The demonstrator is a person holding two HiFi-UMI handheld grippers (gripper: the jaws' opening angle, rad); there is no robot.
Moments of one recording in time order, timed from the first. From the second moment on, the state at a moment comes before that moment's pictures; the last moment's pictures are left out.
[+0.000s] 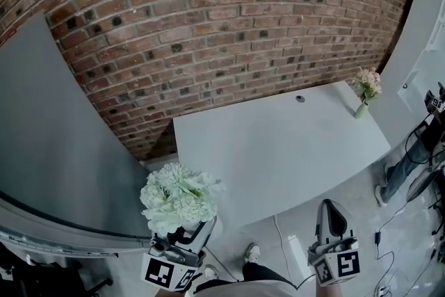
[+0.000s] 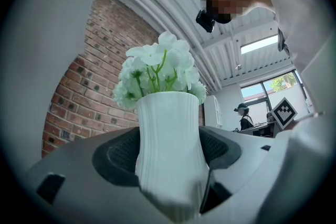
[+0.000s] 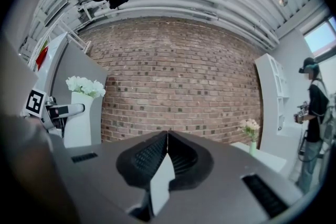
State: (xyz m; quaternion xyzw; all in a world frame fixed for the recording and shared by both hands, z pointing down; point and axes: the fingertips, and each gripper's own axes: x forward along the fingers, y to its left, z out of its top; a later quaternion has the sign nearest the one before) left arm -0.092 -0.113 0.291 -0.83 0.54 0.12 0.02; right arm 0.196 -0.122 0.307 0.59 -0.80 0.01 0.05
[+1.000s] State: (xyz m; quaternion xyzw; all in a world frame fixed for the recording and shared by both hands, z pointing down) left arm -0.056 -0.171 0.316 -0.81 0.57 0.10 0.05; right arm 0.213 -0.199 0.344 0.53 -0.84 0.02 0.07
